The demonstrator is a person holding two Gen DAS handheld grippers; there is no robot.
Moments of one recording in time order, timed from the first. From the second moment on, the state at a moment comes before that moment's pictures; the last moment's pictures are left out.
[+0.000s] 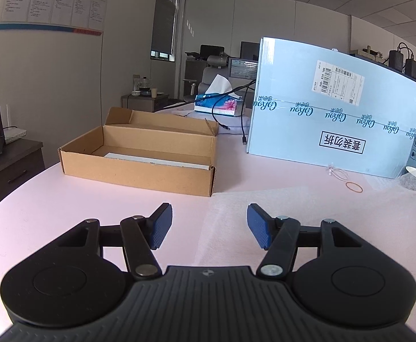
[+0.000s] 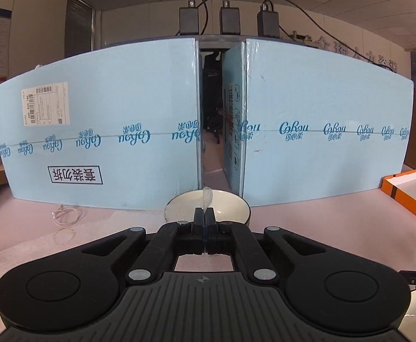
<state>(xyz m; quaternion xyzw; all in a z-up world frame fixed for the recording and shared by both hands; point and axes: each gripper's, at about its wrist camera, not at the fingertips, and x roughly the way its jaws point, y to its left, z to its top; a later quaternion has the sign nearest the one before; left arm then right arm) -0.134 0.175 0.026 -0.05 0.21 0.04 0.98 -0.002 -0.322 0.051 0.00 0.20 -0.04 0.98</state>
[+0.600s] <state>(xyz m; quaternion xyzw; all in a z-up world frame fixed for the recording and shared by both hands) -0.148 0.179 0.013 -0.06 0.23 0.05 0.97 -0.145 -0.305 0.039 -0.01 0.14 0.04 0.99</state>
